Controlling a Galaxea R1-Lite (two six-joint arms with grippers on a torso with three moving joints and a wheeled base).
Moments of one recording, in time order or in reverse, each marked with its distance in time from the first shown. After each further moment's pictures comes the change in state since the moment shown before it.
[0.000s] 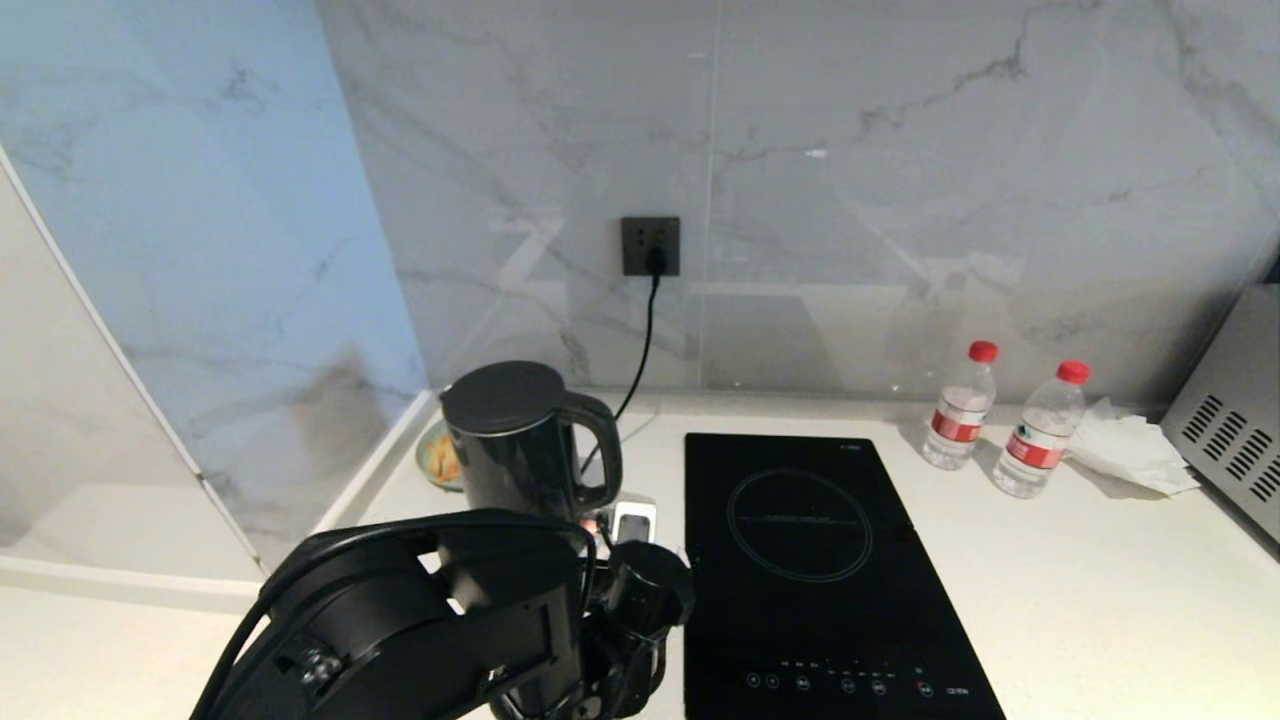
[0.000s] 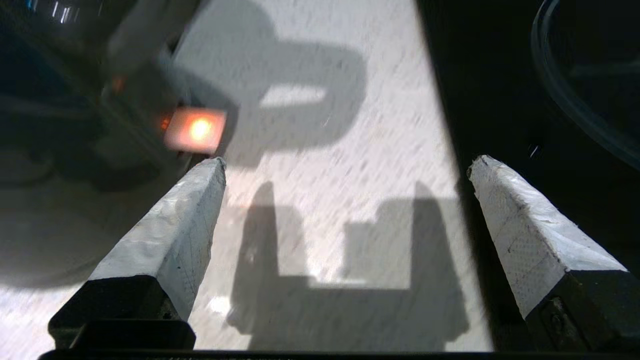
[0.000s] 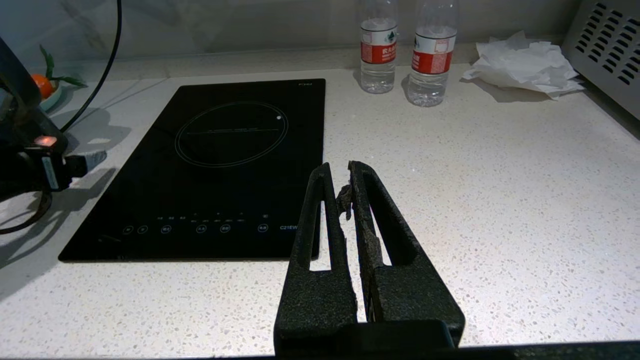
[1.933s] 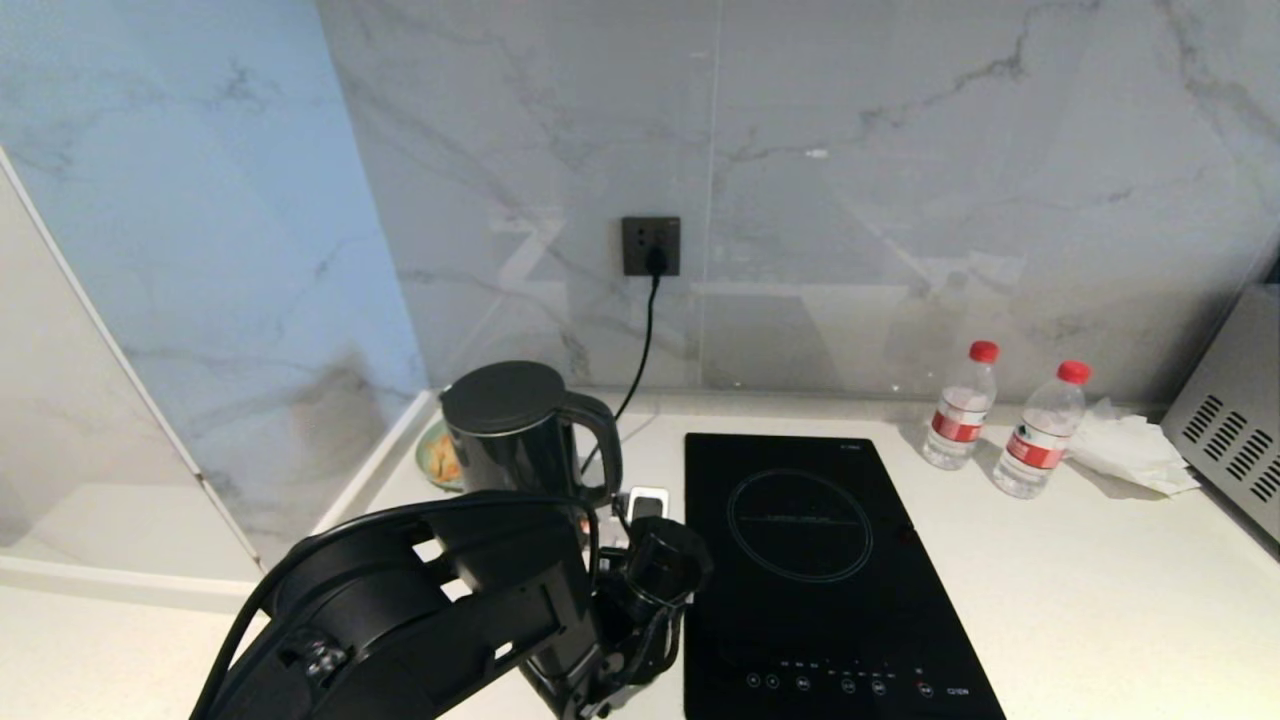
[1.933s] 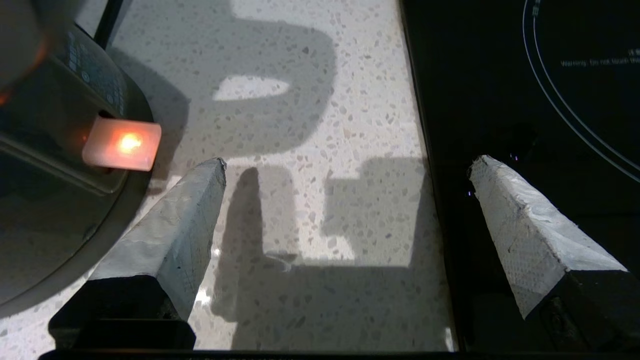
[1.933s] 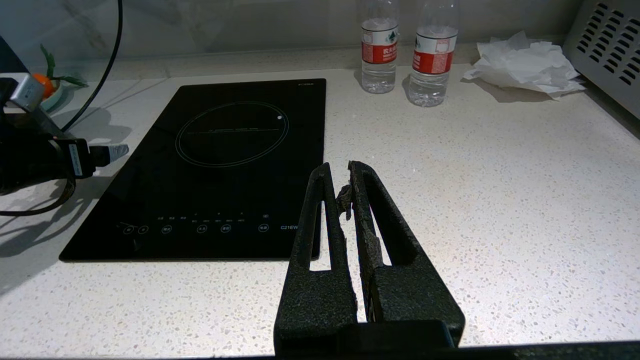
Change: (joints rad) left arm 0.012 0.012 -0.182 0.251 -0.081 -0.079; right arm 0.000 0.000 0.000 0.000 0.000 0.000
